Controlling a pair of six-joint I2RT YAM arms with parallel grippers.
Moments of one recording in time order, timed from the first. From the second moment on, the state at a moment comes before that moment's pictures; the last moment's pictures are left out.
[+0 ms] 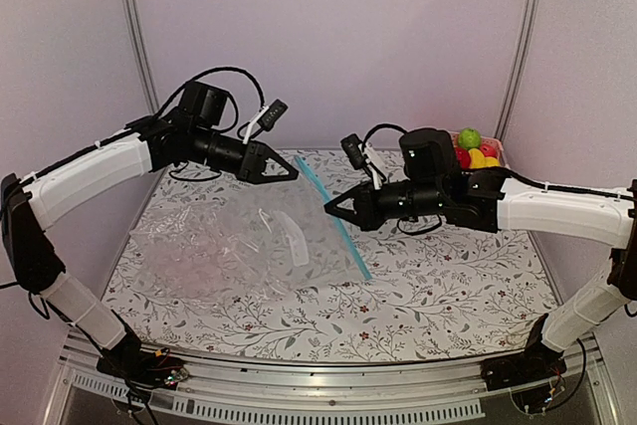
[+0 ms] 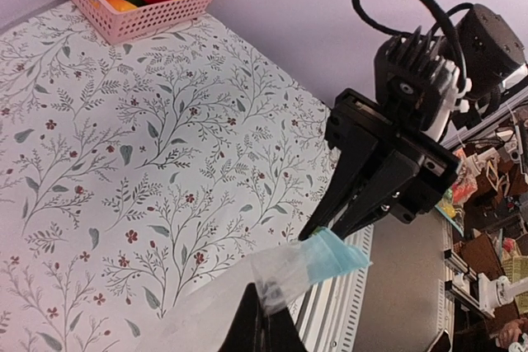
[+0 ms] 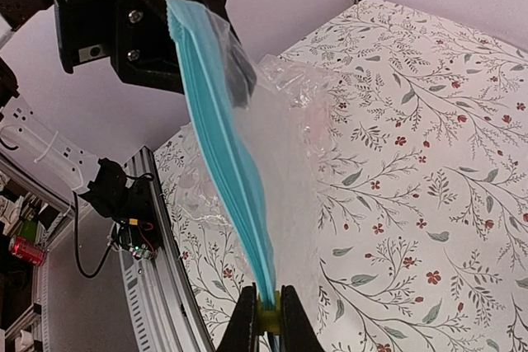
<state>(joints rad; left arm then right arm) -0.59 1.53 1.39 -0.49 0.76 -0.14 0.92 1.49 1.14 -0.06 -0.32 0.35</state>
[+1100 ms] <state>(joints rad) -0.45 1.50 1.36 -0.46 0.73 -0.20 0.92 1.46 1.09 -0.13 -0.27 0.35</state>
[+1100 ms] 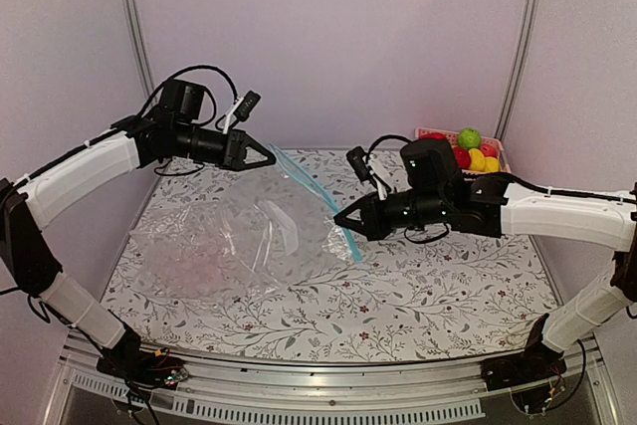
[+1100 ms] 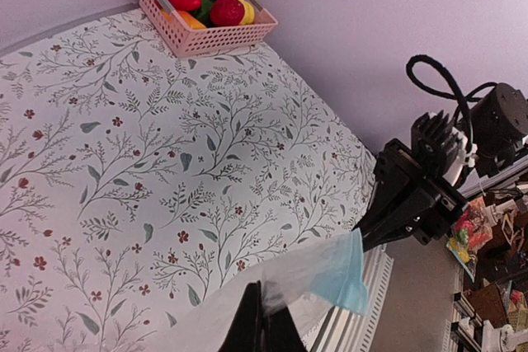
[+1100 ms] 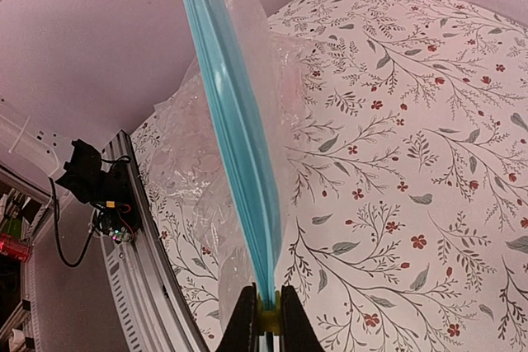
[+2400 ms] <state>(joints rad) -0.35 1.45 1.31 -0.39 0.65 -0.26 0.92 1.44 1.05 -0.14 -0.26 0.35</state>
